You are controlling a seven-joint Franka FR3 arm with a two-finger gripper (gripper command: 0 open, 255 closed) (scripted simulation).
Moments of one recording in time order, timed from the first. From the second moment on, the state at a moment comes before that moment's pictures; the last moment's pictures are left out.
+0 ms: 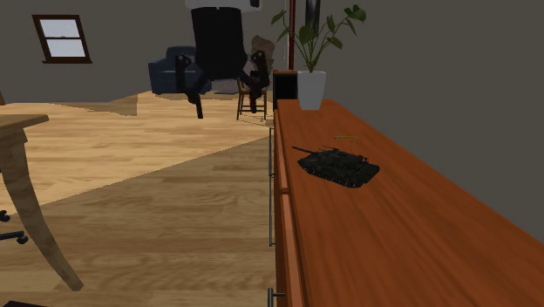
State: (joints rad) arm -0.03 -0.44 -0.34 -2.26 -0.17 1.88 -0.71
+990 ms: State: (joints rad) arm -0.08 0.18 -0.54 -1.77 0.08 1.96 -1.28
